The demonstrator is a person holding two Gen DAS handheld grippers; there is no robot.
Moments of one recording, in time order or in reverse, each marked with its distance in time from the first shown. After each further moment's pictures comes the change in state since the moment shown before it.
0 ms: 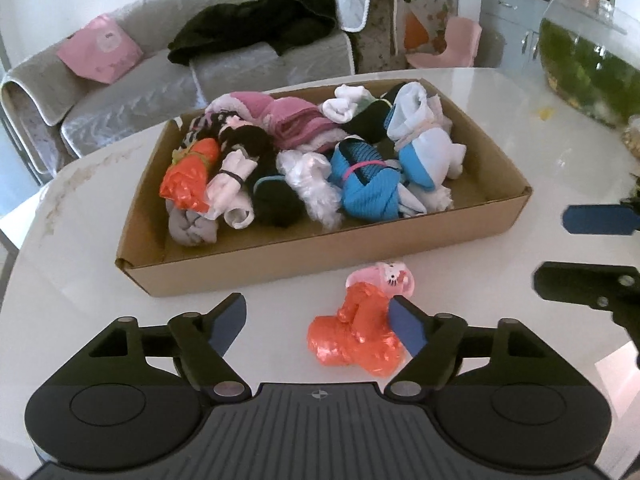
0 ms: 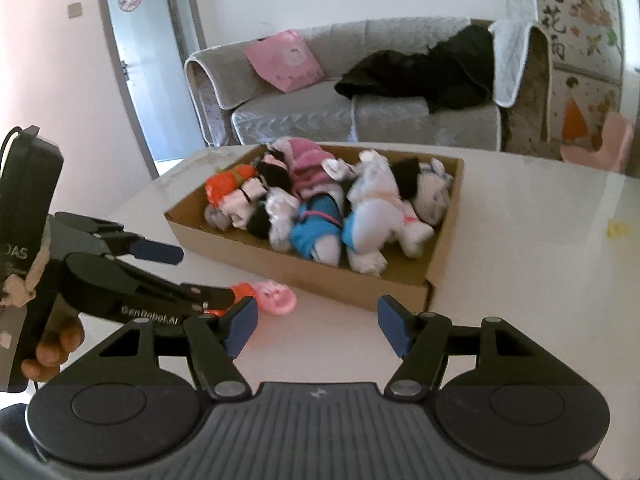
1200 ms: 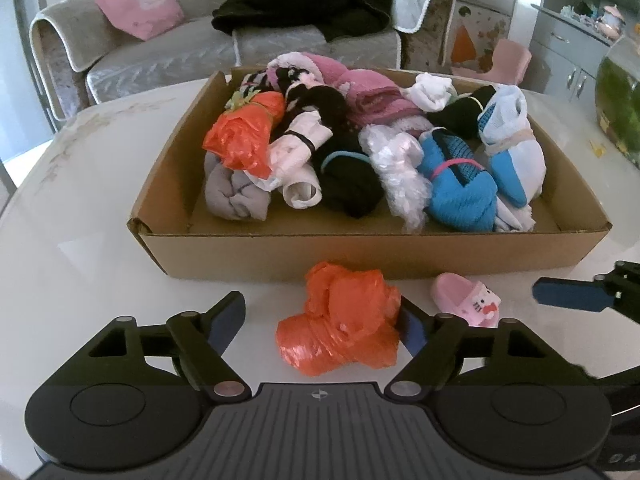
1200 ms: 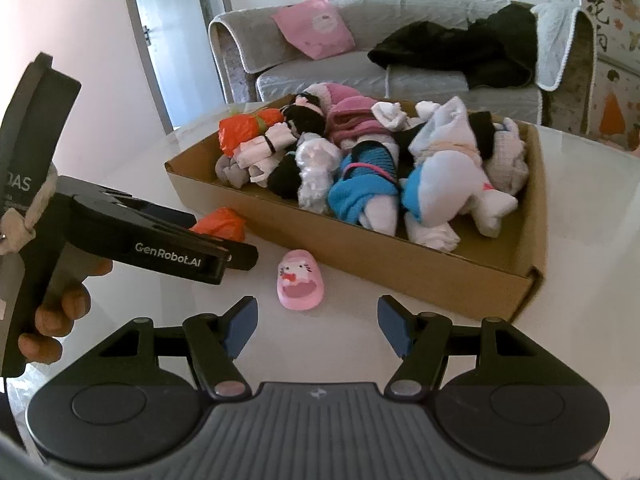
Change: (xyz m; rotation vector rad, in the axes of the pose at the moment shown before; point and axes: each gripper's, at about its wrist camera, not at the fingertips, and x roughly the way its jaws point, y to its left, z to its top) left arm 0.038 0.046 -0.007 -0.177 0.012 0.010; right arm 0.055 0.031 -0.028 -0.089 0.066 0.059
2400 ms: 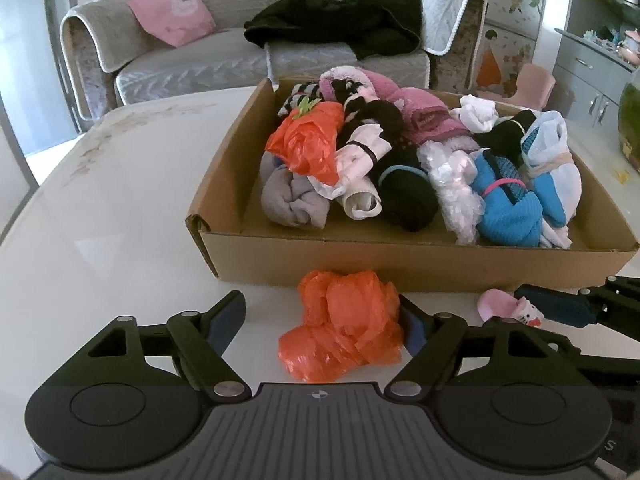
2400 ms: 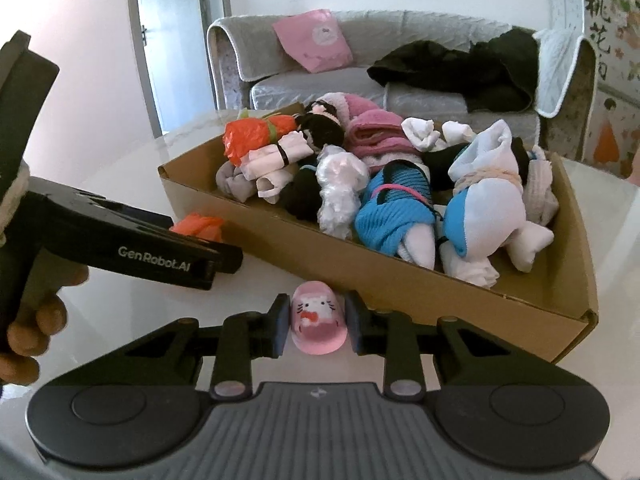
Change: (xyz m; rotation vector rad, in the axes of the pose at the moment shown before) left arm -0.003 0.022 -0.007 -0.054 -0.060 0.049; right arm 0.015 0.022 0.006 -0.050 -0.049 -0.077
